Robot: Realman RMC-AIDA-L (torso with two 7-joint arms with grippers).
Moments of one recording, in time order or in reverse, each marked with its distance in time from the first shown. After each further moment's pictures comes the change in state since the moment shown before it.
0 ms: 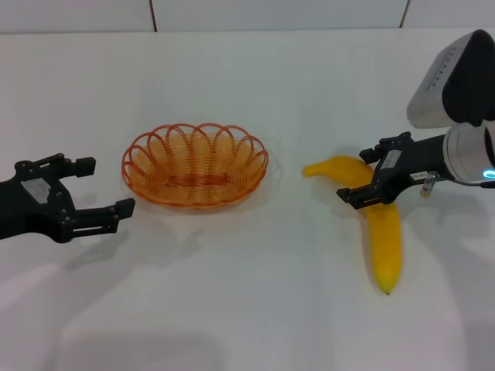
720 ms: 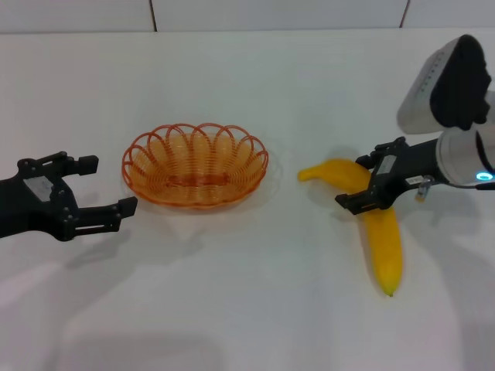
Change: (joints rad) left arm -0.009 0.000 0.001 -0.001 0.003 0.002 -0.003; right arm 0.025 -0.002 -0.028 0.024 -0.023 -0.002 0.013
